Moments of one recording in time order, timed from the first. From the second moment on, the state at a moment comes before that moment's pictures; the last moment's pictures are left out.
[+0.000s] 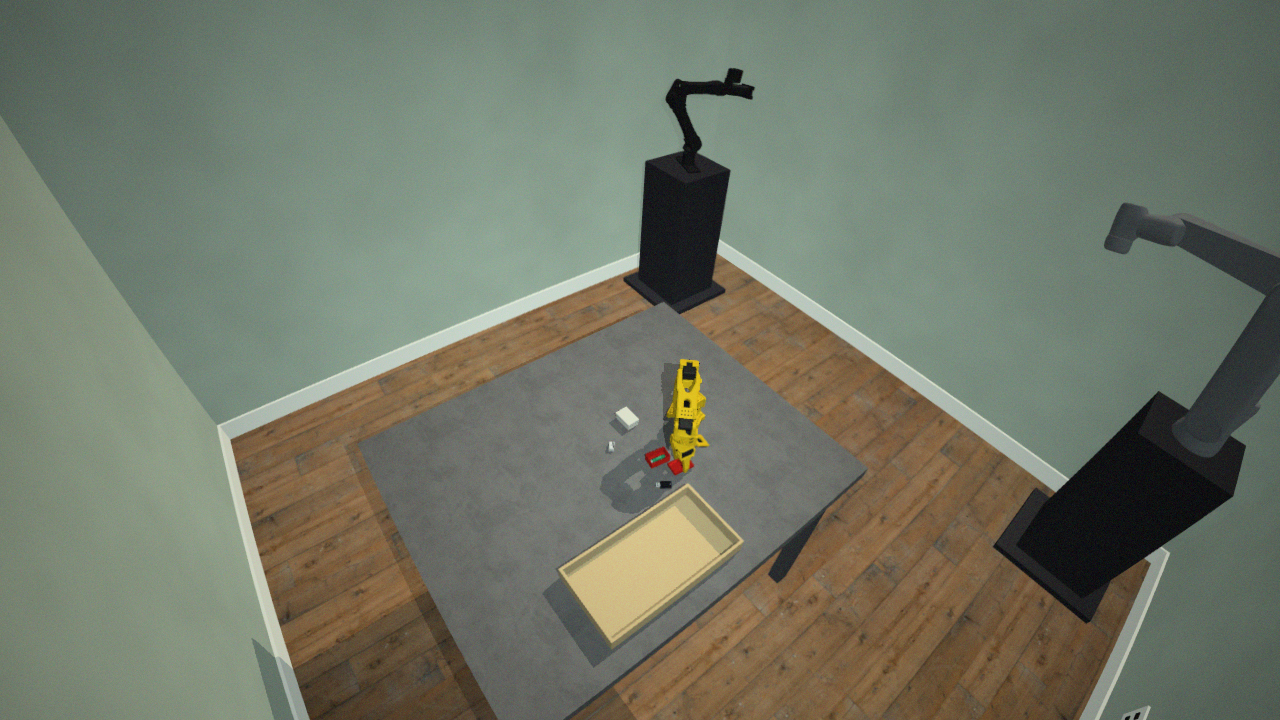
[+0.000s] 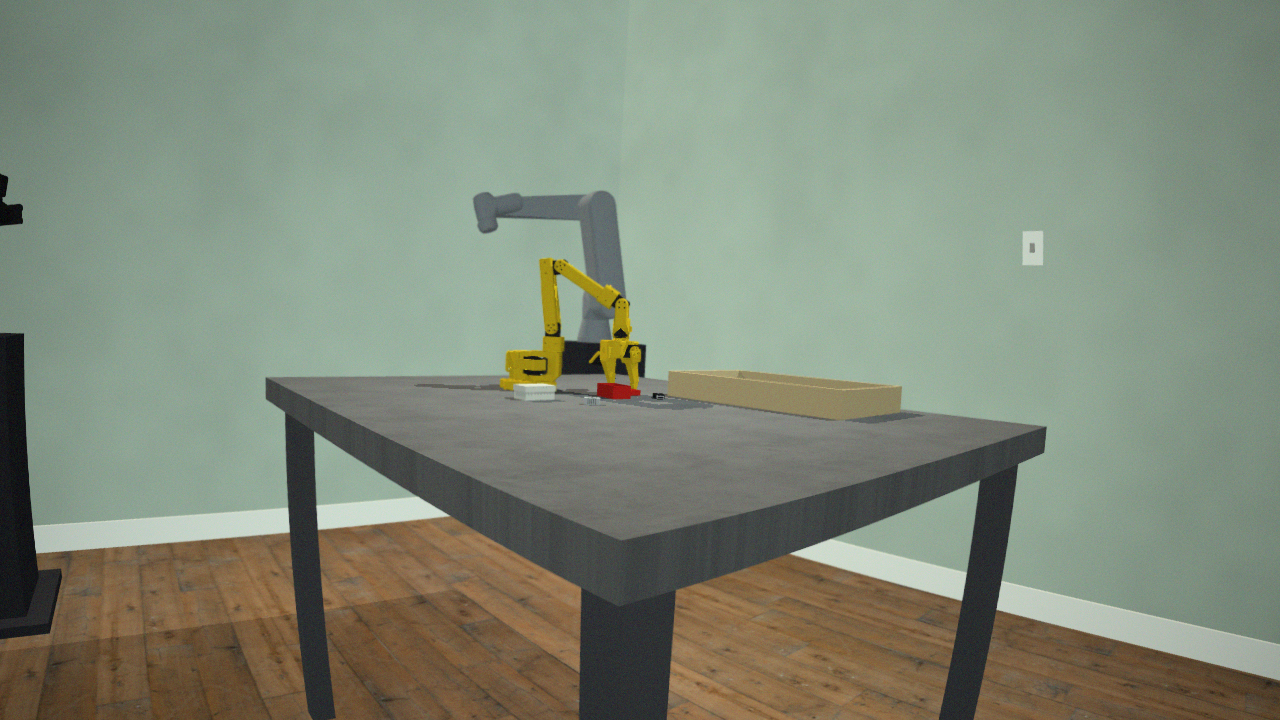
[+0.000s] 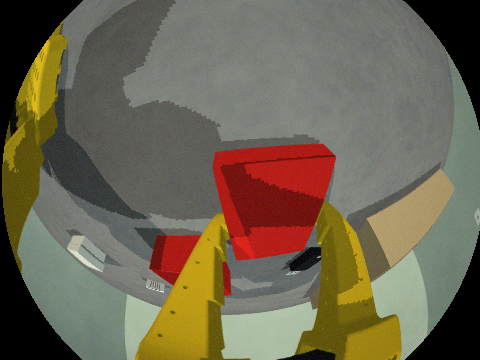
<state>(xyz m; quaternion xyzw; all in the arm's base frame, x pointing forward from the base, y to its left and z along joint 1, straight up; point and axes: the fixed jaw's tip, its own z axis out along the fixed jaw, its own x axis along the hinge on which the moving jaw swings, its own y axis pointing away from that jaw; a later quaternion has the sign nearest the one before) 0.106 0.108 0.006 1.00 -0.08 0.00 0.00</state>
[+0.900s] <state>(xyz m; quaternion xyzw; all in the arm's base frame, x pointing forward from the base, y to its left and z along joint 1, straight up) 0.106 0.108 0.006 1.00 -0.08 0.00 0.00</state>
